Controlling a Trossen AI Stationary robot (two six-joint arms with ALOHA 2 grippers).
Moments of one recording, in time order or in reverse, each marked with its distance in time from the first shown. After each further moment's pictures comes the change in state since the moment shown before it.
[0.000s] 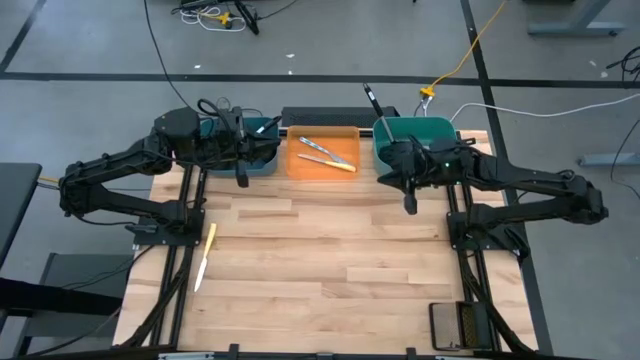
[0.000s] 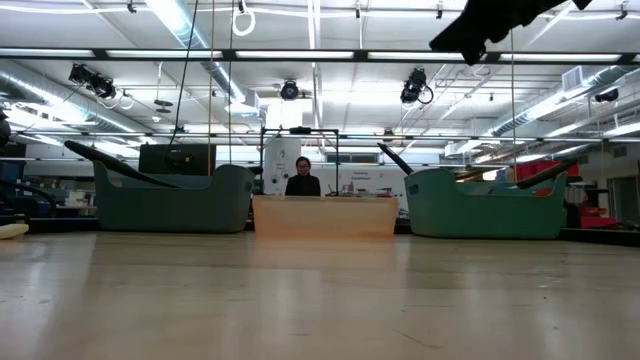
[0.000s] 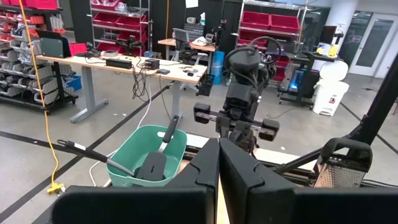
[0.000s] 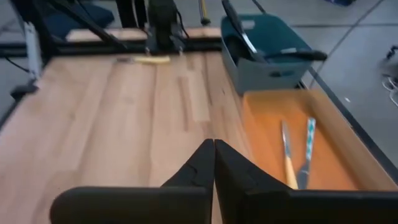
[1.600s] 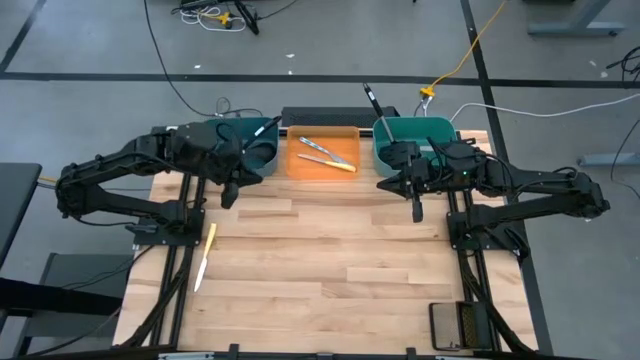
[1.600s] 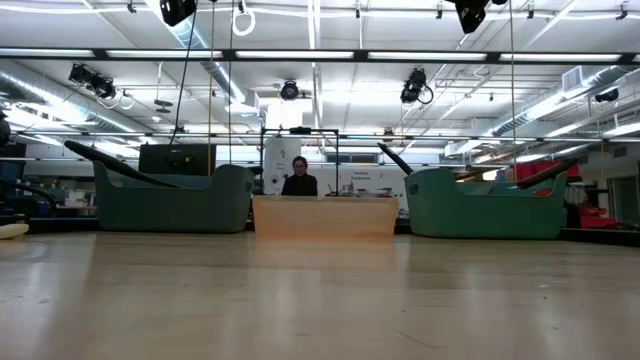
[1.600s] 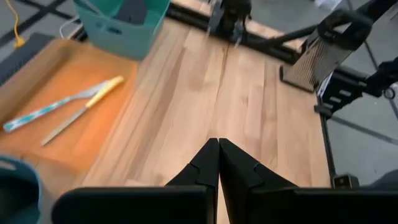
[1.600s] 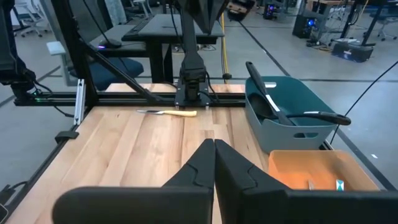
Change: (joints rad) left arm 0.000 -0.039 0.000 -0.575 0.141 -0.110; right arm 0.142 -0.044 0.001 0.180 0.031 0.047
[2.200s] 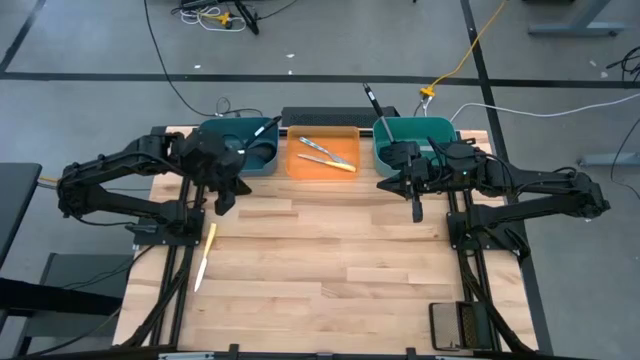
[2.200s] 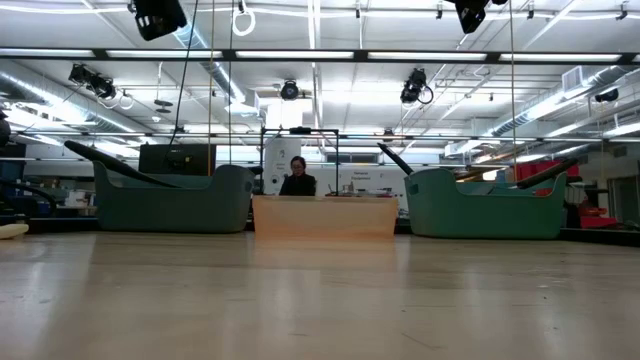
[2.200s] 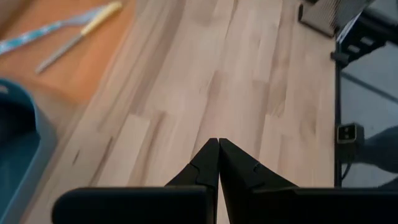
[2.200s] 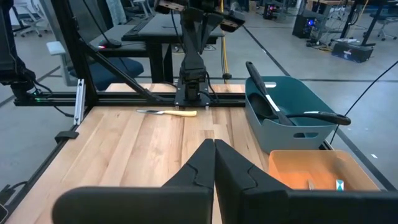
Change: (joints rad) left arm 0.000 0.012 -0.002 -0.227 0.032 -0.007; right arm 0.000 0.000 0.000 0.000 0.000 0.000
